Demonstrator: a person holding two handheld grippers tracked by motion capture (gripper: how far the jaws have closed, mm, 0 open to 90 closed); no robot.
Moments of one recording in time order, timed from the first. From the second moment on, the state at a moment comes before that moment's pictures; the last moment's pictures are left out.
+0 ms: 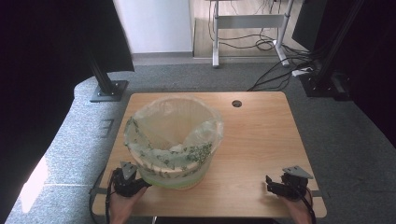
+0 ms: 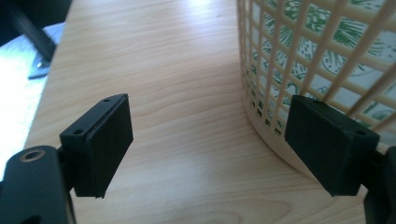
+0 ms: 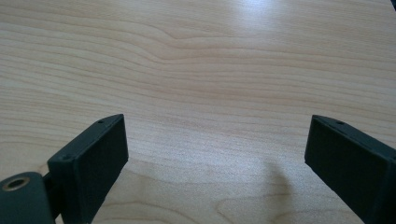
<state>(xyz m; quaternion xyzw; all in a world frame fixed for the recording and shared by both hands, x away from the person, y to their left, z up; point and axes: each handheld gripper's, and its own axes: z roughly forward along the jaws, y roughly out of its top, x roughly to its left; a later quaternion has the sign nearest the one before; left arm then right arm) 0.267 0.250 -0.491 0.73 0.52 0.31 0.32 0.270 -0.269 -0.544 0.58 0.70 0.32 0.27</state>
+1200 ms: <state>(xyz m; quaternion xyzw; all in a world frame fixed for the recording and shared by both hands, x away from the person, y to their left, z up) 0.288 0.191 -0.495 0.76 0.48 0.27 0.35 0.273 -0.271 -0.548 0.58 0.70 0.31 0.27</state>
